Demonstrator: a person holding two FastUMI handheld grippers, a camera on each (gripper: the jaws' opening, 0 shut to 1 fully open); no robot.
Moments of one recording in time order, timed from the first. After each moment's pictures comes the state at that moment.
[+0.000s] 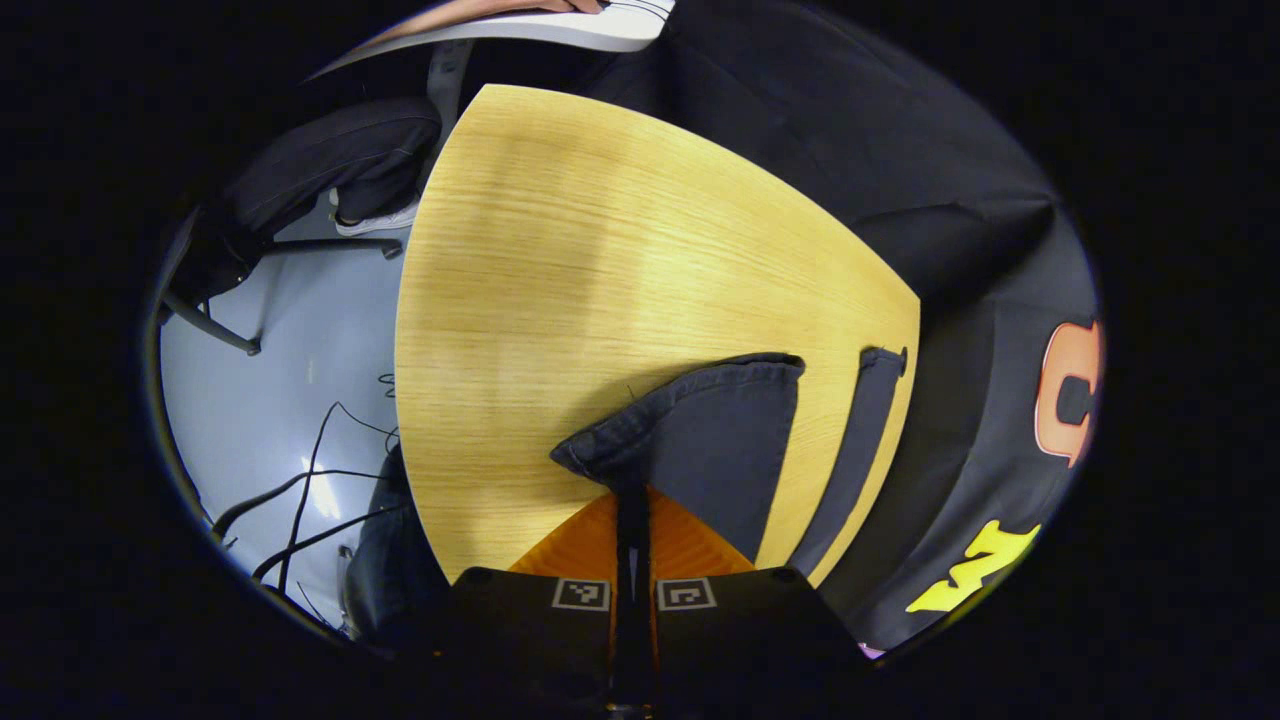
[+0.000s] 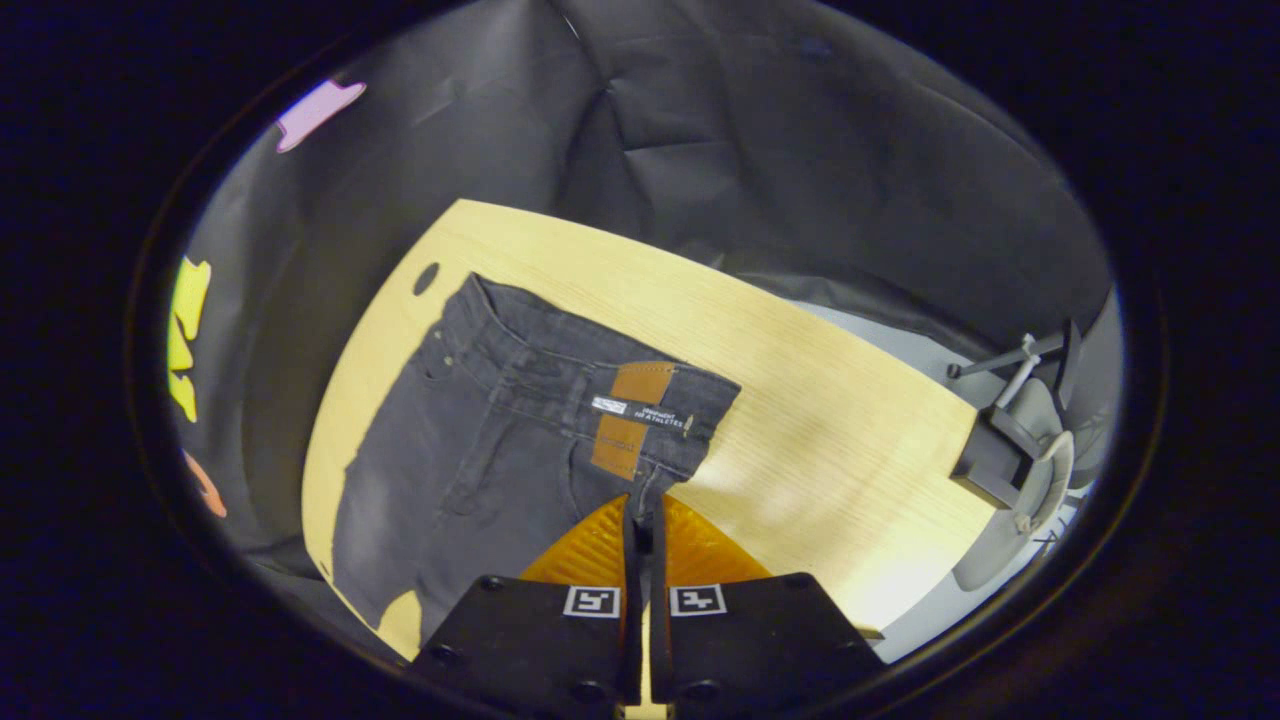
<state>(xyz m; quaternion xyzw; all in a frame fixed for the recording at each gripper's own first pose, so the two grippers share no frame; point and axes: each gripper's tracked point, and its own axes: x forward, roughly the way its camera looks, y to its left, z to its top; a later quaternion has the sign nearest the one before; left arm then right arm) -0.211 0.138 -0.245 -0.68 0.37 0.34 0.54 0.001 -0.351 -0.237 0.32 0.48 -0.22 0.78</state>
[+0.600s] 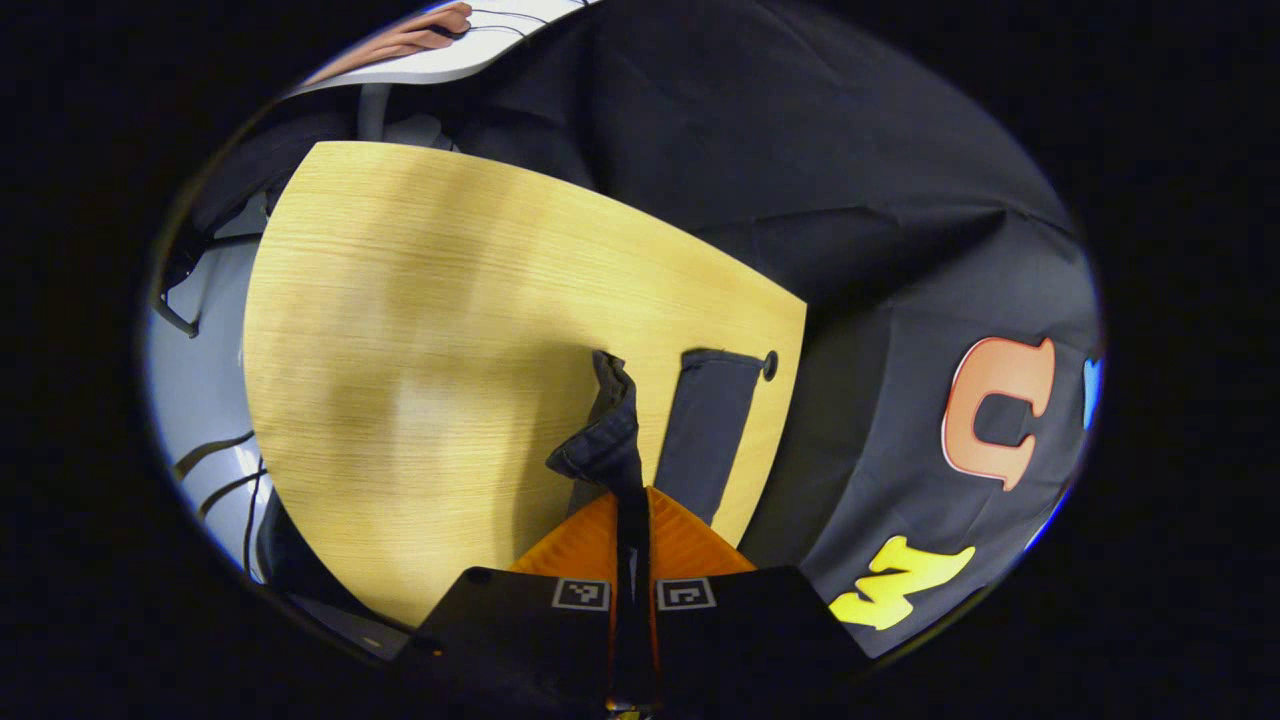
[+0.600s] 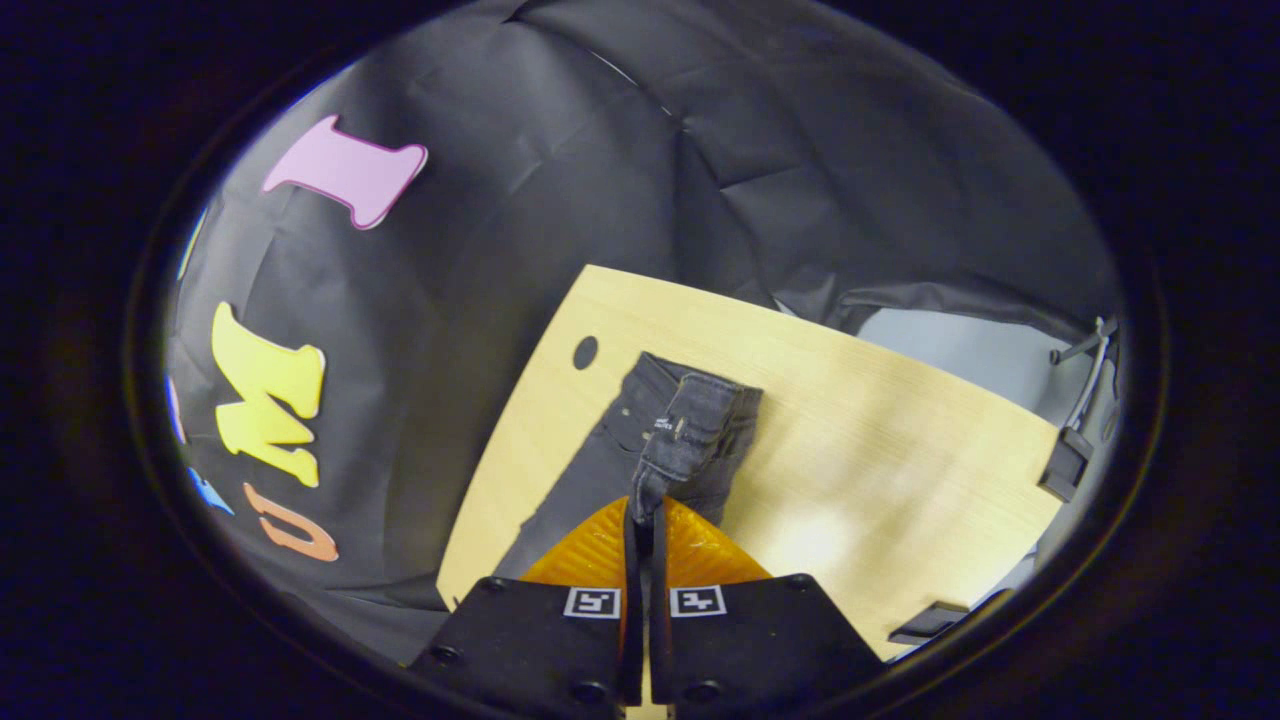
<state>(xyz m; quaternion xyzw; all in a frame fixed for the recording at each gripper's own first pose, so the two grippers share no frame) -0.082 0.178 -0.143 -0.73 0.28 0.28 0.56 0.098 -0.304 -0.128 0.43 0.39 -0.11 0.81</state>
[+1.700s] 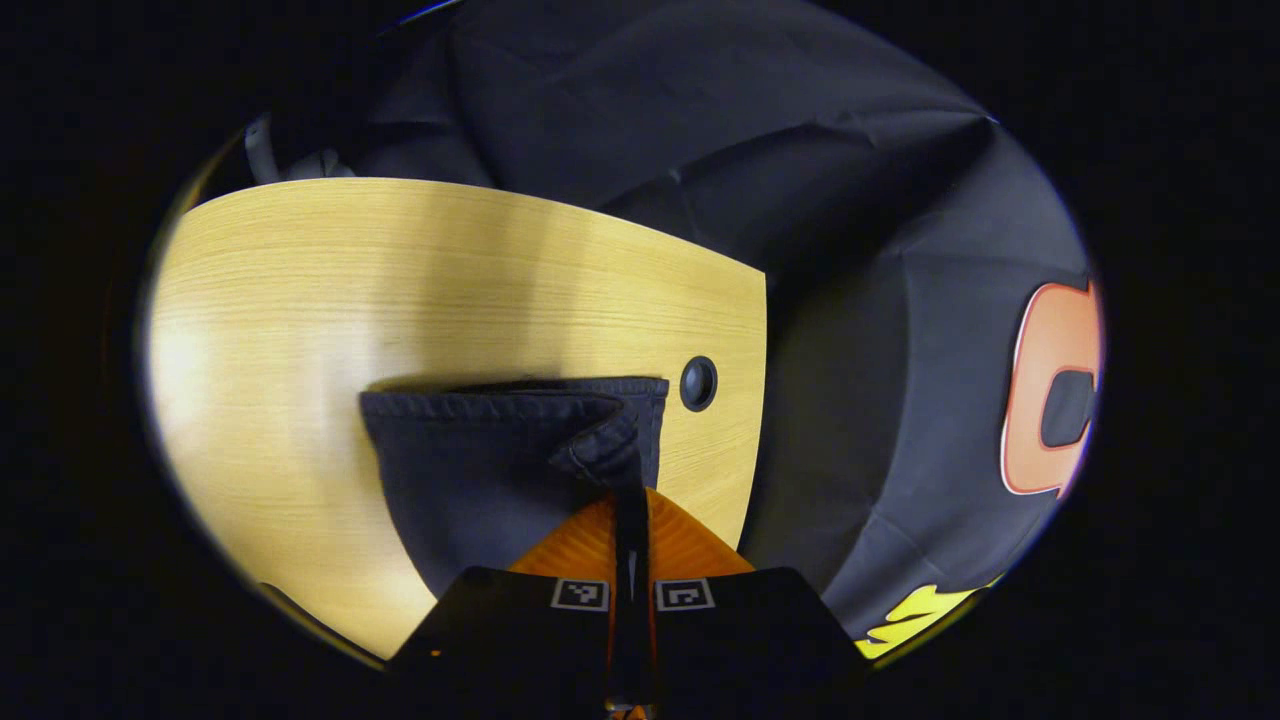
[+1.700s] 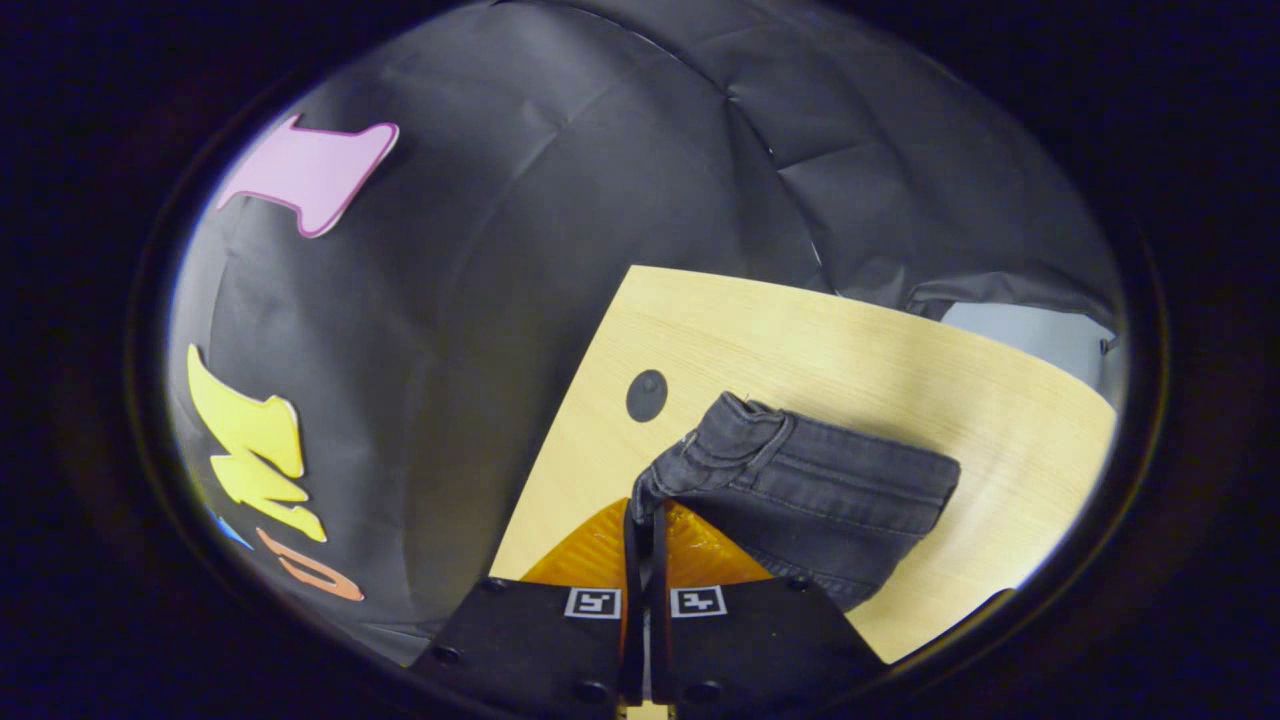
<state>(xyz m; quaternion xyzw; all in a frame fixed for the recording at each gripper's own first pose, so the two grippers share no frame) 0.163 0.192 -0.211 -0.67 0.32 0.27 0.62 0.258 -0.280 -0.195 0.46 0.37 -0.09 0.80</state>
